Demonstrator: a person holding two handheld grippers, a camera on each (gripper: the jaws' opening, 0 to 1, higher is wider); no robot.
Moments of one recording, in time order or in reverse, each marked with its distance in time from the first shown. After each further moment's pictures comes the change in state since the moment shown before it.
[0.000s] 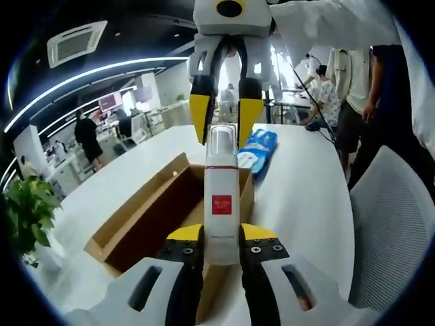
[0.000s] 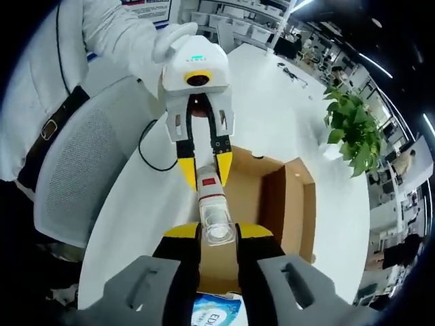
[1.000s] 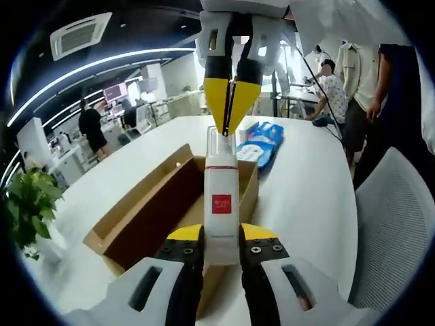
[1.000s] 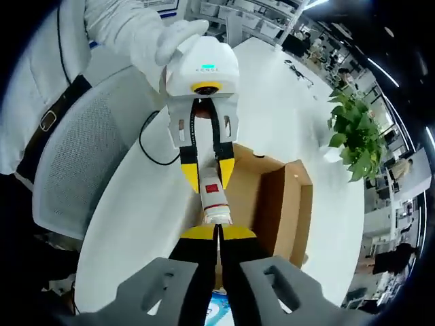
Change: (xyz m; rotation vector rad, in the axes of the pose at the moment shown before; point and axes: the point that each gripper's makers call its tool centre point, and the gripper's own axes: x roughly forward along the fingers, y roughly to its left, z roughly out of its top) left arm 0.003 0.006 -0.011 -0.035 0.057 0.034; right arm -0.012 0.008 -0.007 -0.025 0.038 -0.038
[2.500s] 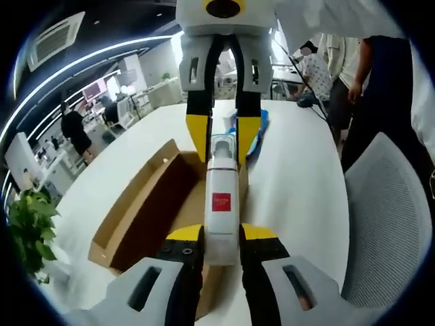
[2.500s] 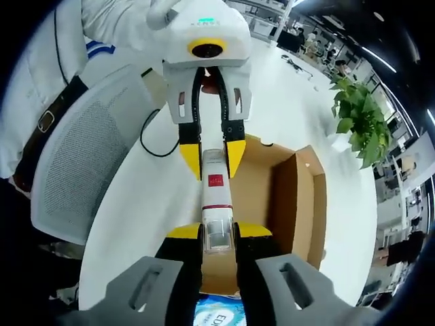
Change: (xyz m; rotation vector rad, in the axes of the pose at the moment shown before) left arm -0.001 -0.006 0.010 0.092 0.115 -0.090; right arm 0.032 0.006 -0.014 0.029 0.003 0.065
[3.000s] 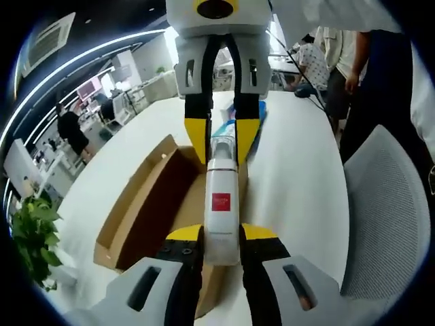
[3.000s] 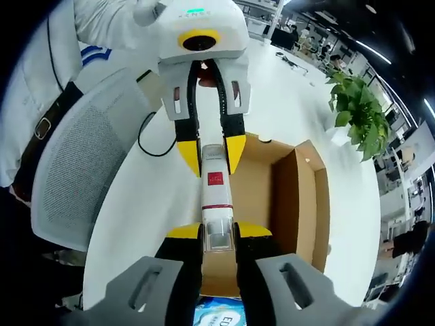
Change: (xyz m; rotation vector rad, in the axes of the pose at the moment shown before) left arm -0.002 0.003 -0.003 0.033 0.064 -0.018; right arm 0.008 -0.003 -0.005 0.046 -0.010 0.002
